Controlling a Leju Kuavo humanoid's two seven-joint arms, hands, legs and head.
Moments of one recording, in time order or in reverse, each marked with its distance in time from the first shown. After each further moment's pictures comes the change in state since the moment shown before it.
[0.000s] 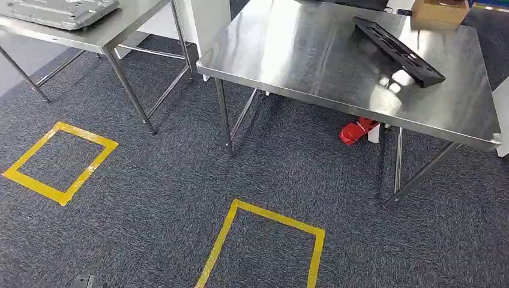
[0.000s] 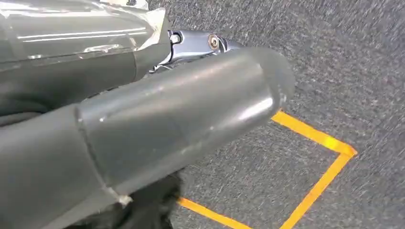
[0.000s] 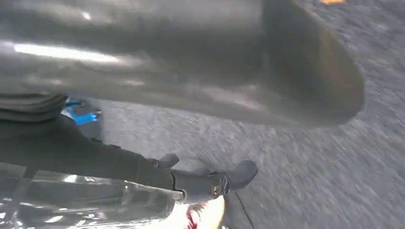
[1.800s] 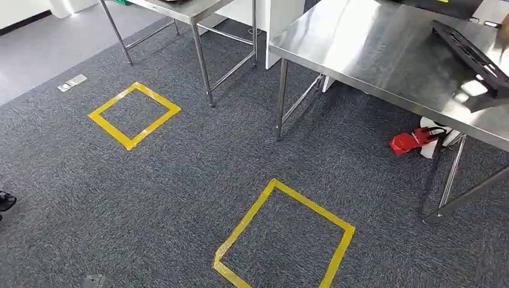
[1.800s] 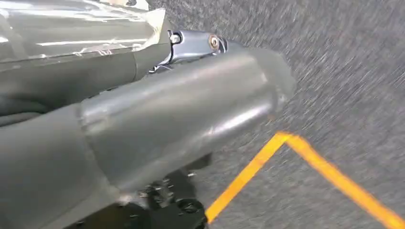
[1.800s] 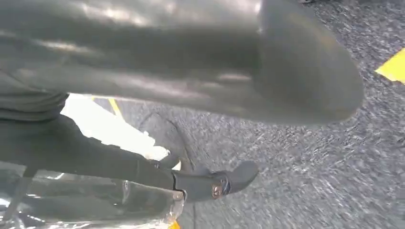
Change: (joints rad) left arm 0.031 0.036 -0.113 0.017 -0.056 0.143 -0.016; right arm -0.007 0.041 0.051 0.037 0.162 0.100 -0.010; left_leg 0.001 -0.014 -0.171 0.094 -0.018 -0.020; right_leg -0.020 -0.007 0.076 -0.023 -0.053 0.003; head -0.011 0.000
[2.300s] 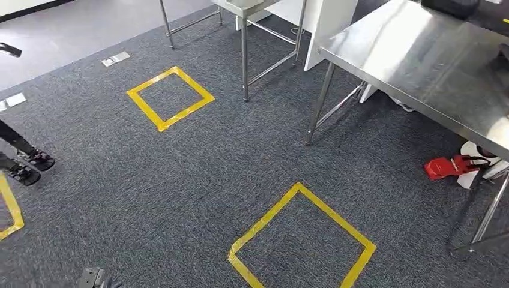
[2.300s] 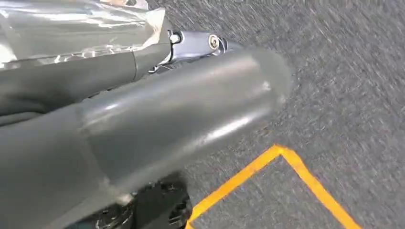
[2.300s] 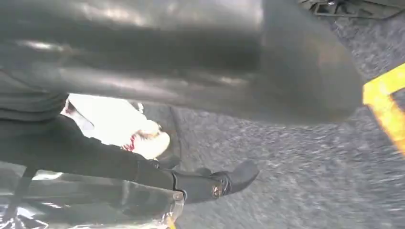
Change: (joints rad) left arm -0.017 -0.016 -0.019 -0.022 0.029 -0.071 0.029; right arm 0.000 0.000 0.000 0.000 0.028 0.019 0.003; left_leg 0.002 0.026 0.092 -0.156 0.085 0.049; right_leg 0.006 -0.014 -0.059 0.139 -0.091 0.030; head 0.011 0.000
